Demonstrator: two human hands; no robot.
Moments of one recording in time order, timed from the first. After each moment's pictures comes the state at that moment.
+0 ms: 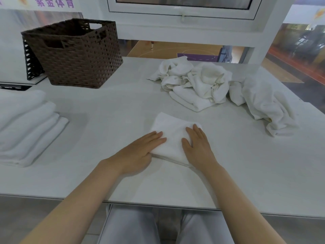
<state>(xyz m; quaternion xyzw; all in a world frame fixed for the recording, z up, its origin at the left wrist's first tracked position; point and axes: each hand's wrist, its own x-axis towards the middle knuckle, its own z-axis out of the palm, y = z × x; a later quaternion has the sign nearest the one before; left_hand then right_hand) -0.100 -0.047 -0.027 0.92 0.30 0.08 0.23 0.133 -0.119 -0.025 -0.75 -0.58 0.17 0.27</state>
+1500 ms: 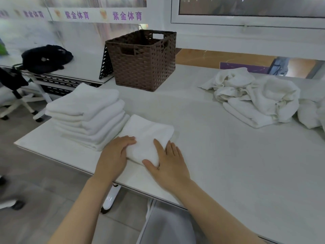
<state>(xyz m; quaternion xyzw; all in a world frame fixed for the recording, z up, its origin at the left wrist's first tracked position) -0.291 -0.068 -0.037 0.73 0.56 0.38 0.12 -0.087 -0.093 -0.031 -0.60 -0.76 0.17 0.15</state>
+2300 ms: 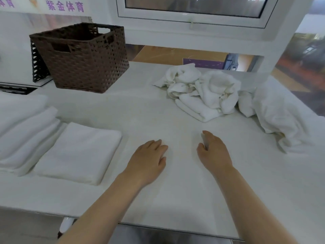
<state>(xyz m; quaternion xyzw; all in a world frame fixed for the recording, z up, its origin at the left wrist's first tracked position) -0.060 -0.051 -0.023 0.87 0.46 0.11 0.11 0.175 -0.085 -0.025 -0.78 -0.56 0.09 0.27</state>
